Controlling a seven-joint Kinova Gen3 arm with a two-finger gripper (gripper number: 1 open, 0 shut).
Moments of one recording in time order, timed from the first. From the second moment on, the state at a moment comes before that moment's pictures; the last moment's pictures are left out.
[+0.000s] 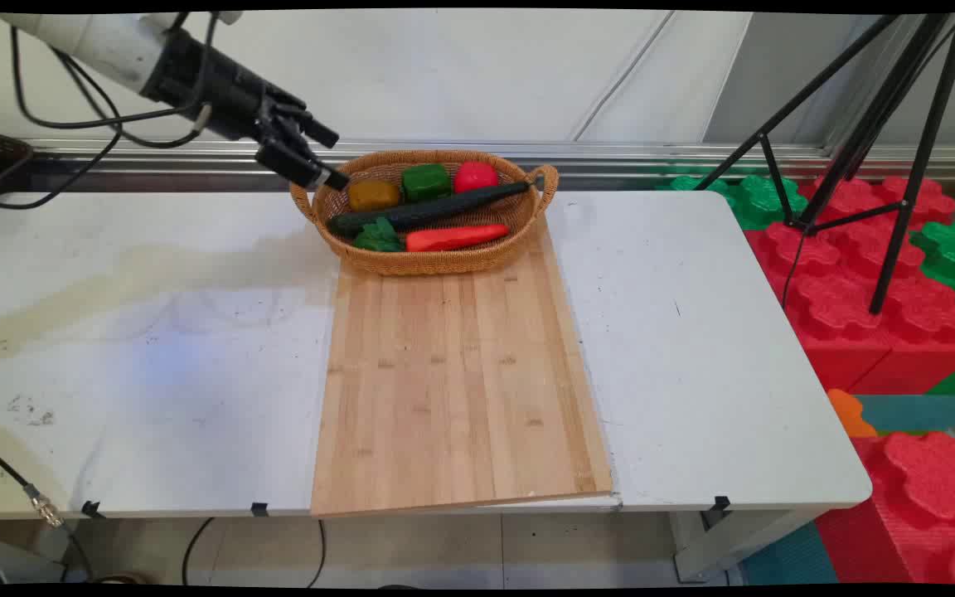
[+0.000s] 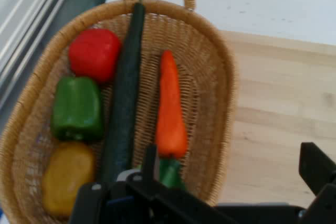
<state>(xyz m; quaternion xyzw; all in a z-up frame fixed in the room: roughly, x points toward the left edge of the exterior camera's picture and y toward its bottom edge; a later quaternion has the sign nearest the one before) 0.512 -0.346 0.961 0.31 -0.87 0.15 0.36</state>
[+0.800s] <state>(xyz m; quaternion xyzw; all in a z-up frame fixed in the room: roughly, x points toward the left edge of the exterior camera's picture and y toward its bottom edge) 0.478 -0.433 0.913 0.28 -0.88 0.20 0.32</state>
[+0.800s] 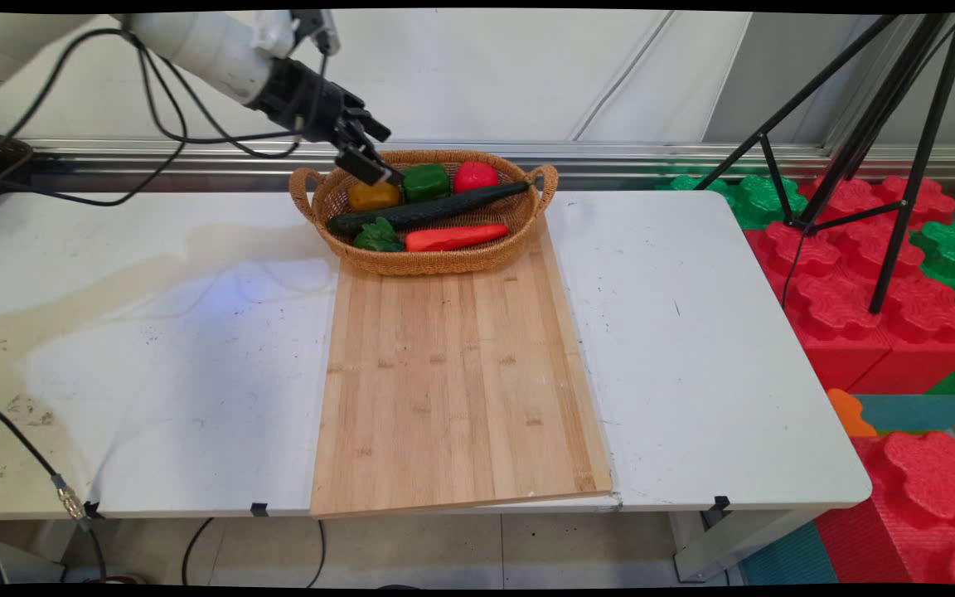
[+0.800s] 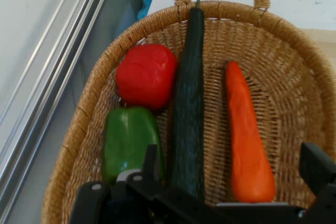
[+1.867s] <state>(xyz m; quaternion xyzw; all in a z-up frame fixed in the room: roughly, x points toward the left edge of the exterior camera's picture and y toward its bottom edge) 0.421 -0.505 0.836 0.27 -0.90 0.20 0.27</state>
